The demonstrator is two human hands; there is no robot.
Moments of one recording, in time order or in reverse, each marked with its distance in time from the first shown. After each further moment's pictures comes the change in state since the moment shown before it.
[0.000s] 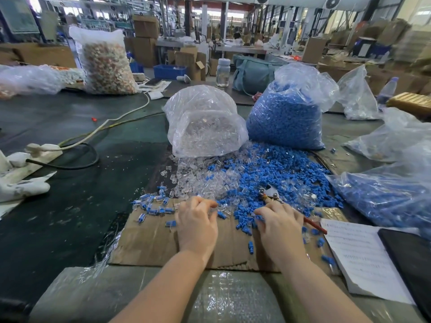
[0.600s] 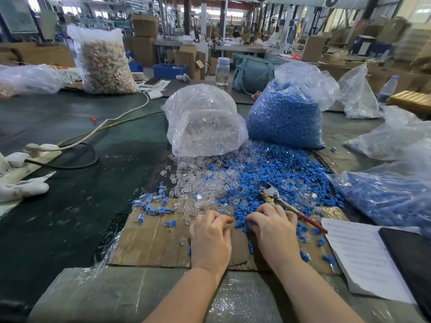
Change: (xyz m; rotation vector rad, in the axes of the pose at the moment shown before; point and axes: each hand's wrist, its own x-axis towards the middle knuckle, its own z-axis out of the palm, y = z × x) left_hand -0.030 0.007 0.018 -0.049 -0.015 0.159; right_hand -0.005 -0.005 0.007 0.004 0.014 -0.088
